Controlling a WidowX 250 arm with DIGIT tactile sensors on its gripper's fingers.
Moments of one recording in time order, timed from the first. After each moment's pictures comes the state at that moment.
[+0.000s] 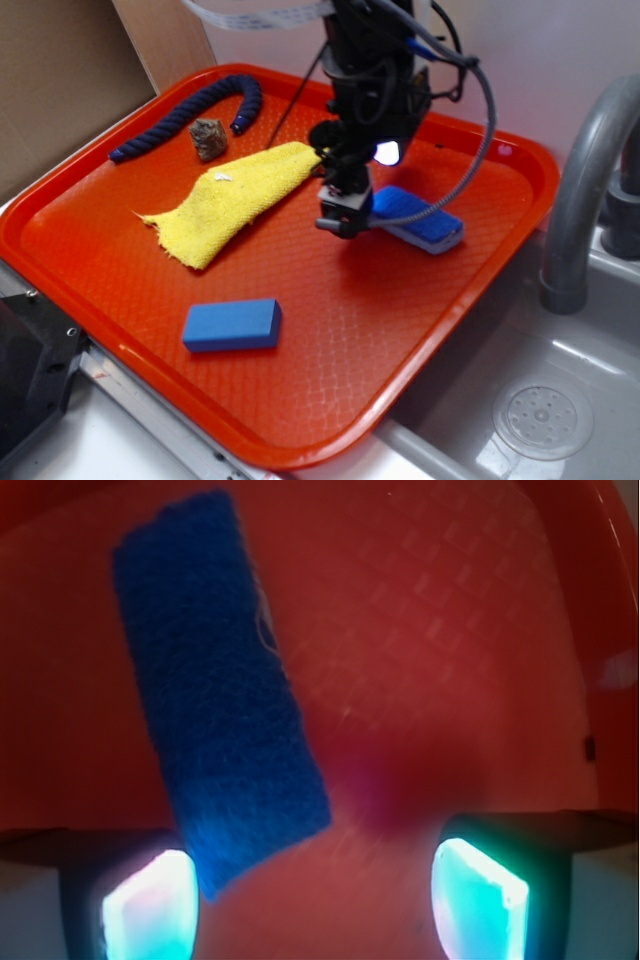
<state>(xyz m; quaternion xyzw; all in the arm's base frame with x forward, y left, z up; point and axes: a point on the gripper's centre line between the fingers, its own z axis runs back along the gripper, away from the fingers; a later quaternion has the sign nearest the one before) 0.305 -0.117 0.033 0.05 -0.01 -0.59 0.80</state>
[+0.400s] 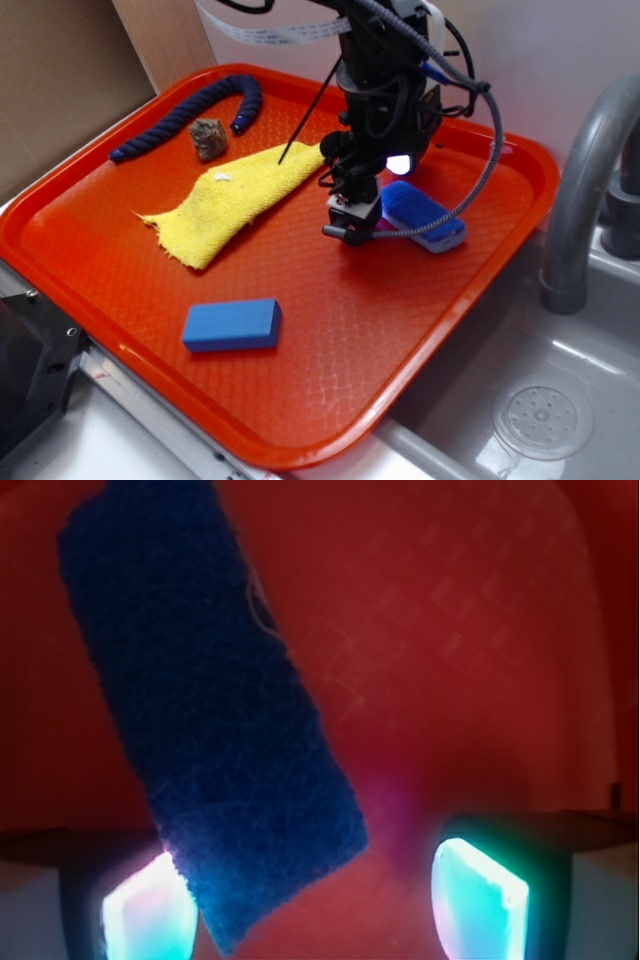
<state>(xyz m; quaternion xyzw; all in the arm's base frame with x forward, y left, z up) 0.308 -0.121 0.028 0.05 -0.02 -0.62 0.78</state>
